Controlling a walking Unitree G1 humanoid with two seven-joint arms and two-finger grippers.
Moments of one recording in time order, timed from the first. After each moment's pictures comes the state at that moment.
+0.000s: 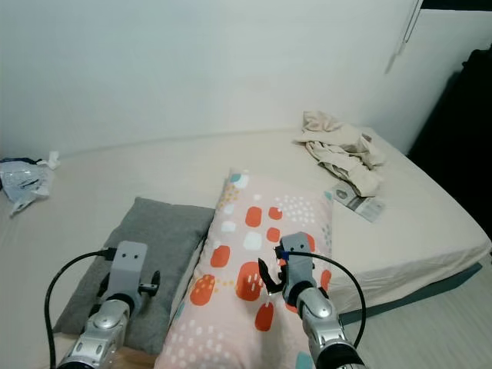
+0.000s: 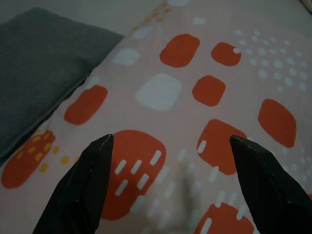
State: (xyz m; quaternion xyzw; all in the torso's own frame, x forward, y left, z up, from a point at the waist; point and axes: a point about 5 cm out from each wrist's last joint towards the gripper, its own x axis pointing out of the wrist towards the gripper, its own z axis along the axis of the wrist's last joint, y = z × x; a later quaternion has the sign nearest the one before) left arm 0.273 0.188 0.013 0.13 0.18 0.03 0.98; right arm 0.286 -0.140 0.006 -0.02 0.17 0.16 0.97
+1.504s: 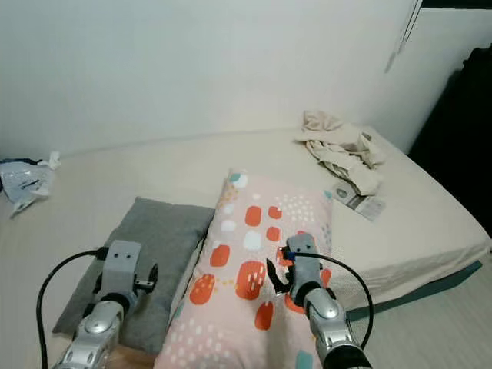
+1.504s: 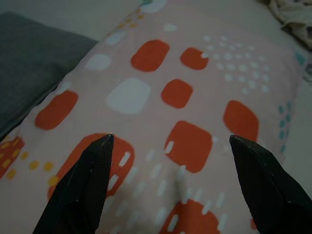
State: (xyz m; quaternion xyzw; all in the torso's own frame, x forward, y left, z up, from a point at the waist) left arm 0.269 0.205 0.020 0.10 0.14 0.06 0.98; right arm 0.289 -0.156 0.013 -0.02 0.15 0.13 0.98
